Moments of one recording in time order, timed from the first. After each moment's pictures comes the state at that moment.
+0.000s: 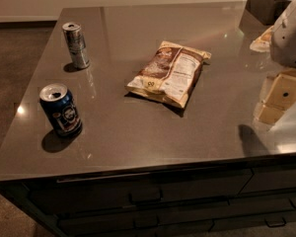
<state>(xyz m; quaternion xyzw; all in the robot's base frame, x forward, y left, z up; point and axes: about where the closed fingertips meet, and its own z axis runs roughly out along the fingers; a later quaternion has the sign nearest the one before) 0.438 -0.217 0.976 -0.60 0.78 -0.03 0.16</state>
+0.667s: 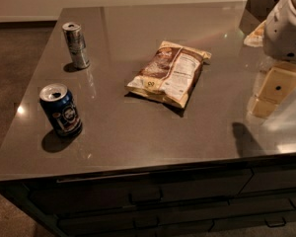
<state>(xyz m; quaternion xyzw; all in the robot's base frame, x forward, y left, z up) 0.447 -0.206 0.982 -0.61 0.78 -0.04 0.16</state>
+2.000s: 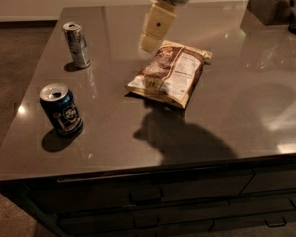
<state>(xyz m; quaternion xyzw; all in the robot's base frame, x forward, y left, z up) 0.587 -0.029 1.021 -0.64 0.72 0.05 0.25</state>
